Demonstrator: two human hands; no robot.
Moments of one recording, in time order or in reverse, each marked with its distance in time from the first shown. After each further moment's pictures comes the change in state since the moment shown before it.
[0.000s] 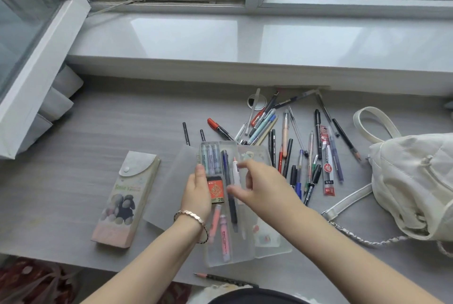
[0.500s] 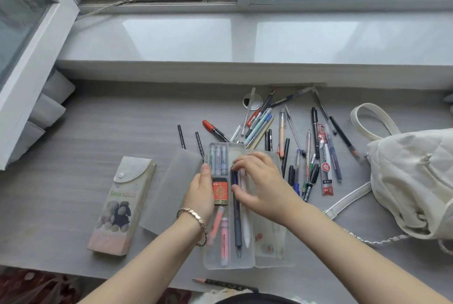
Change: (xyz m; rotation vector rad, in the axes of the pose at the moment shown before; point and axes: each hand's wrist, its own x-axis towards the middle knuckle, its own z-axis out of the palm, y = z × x) left_hand 0.007 0.002 0.011 0.095 -0.060 0.041; right_hand 0.016 0.042 0.012 0.011 0.060 -0.245
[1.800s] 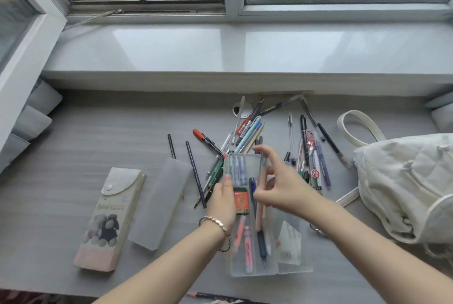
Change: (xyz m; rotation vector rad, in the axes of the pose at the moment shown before) left_hand -0.009 0.012 0.051 0.002 -0.105 0.003; right_hand -0.007 0.008 -0.052 0.404 -0.113 0.328
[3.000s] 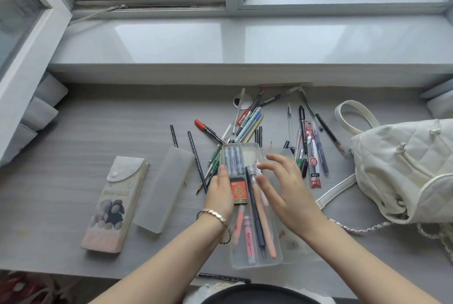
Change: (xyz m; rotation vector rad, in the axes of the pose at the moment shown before) left_hand -0.022 -0.002 -0.008 -0.122 0.011 -0.050; right_hand -0.031 0.038 0.036 -0.263 0.413 -0.206
